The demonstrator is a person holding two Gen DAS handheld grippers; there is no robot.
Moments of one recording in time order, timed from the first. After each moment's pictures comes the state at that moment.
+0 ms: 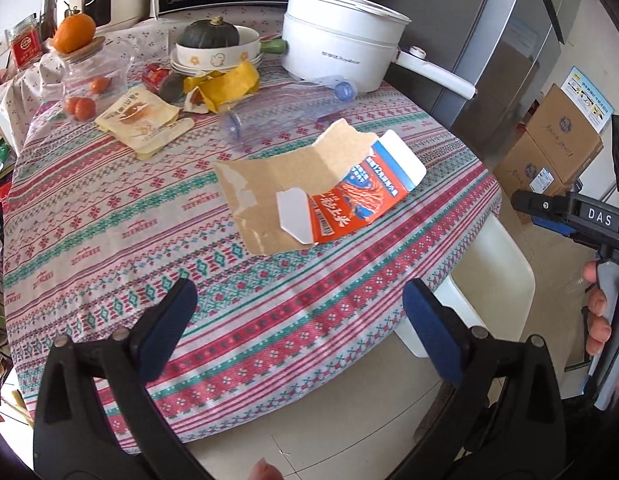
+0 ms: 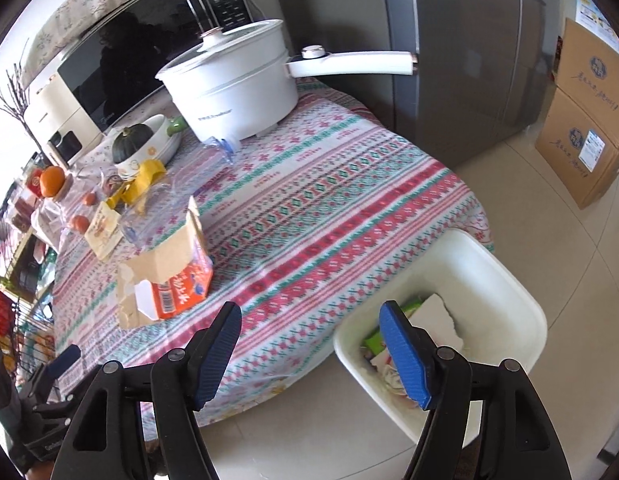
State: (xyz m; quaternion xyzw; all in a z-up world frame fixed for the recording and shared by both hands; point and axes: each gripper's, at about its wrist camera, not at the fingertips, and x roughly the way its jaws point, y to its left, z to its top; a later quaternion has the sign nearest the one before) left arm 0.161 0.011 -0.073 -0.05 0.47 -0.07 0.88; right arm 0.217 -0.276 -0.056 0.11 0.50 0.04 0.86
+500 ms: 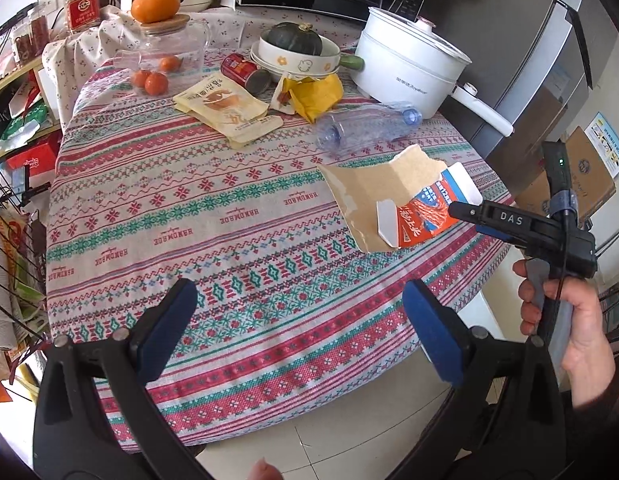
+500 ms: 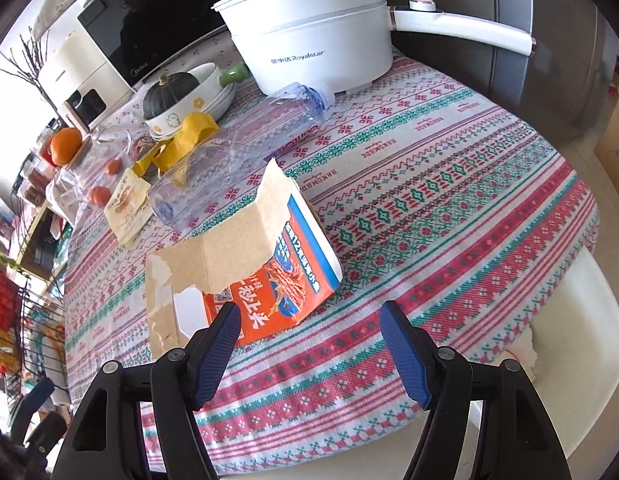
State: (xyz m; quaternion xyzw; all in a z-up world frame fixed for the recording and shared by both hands) left arm 0.144 0.095 -0.063 -0.10 0.47 -0.02 0.88; right arm 0.278 -0.183 -0.123 0.11 0.54 0.09 0.83
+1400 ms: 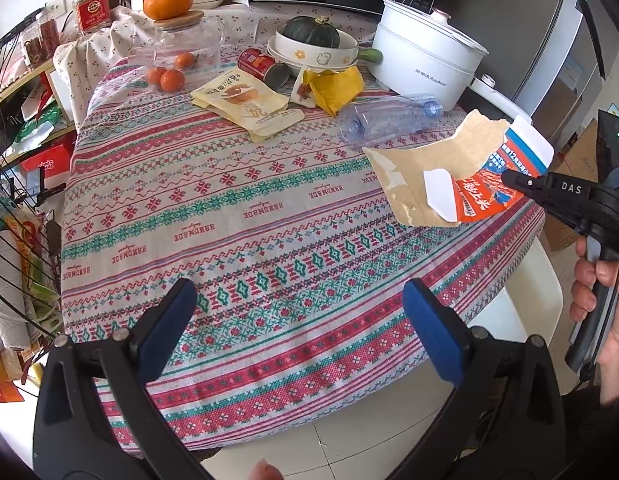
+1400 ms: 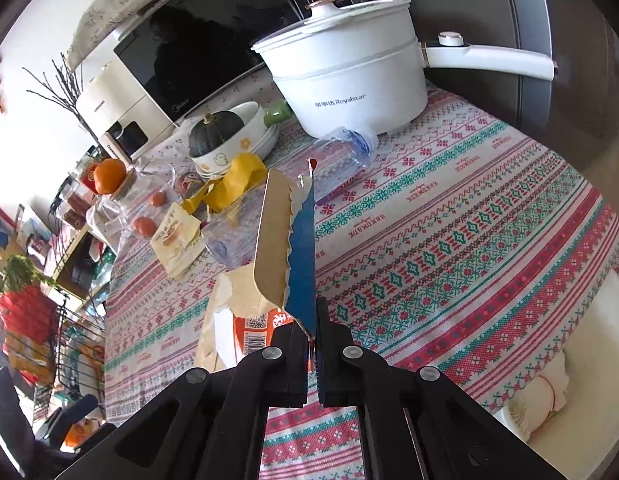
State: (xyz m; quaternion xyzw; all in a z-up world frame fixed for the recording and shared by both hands) left arm 0.142 0.100 -0.075 -0.07 0.48 0.01 0.87; right arm 0.264 -0.188 -0.079 0.15 0.47 0.15 0.86
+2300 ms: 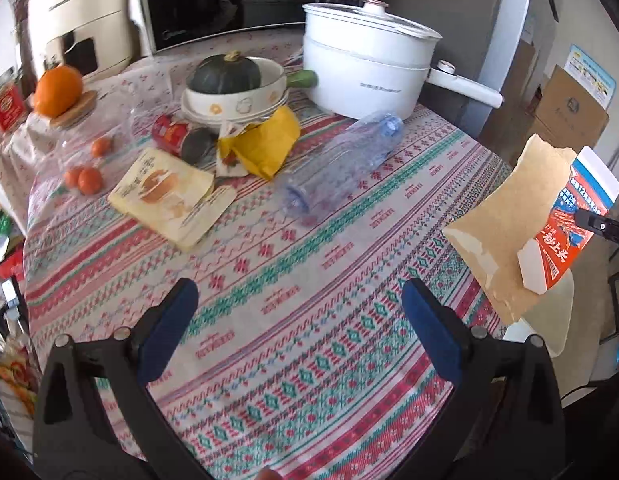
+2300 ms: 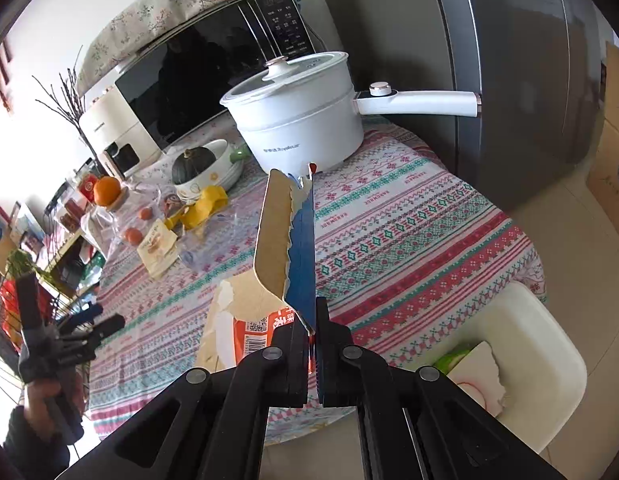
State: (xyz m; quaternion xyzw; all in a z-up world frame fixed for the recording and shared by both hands) left arm 0.253 0.048 -0.067 0.05 0.45 -0.10 0.89; right arm 0.228 -0.286 -0.049 0.12 0.45 0.12 0.88
